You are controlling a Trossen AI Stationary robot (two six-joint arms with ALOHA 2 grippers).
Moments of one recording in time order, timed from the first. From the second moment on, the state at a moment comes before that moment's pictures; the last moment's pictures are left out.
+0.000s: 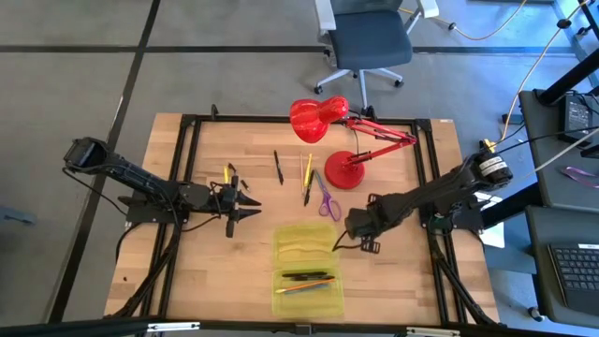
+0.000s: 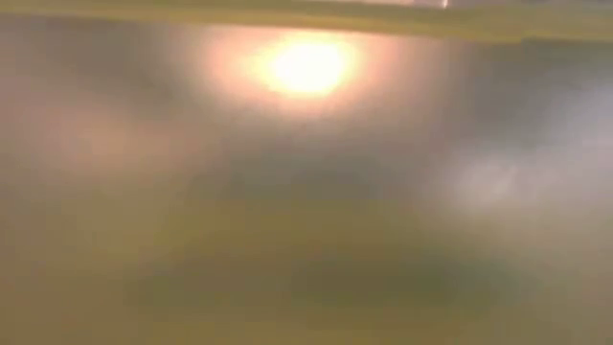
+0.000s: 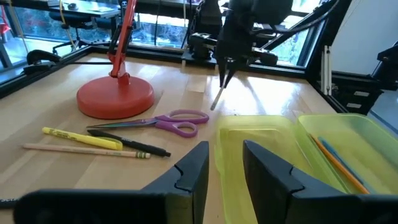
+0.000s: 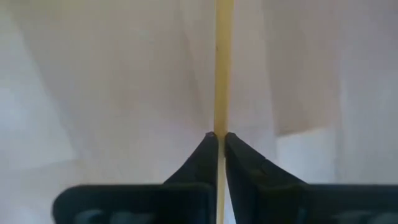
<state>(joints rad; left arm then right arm) -0.25 0.98 0.15 0.65 -0.29 -0.20 0.32 1.57 0.91 -0.84 0.07 0.52</state>
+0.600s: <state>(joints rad) -0.25 0.98 0.15 0.62 -0.29 -0.25 0.35 1.53 0.72 -0.57 -0.03 0.62</state>
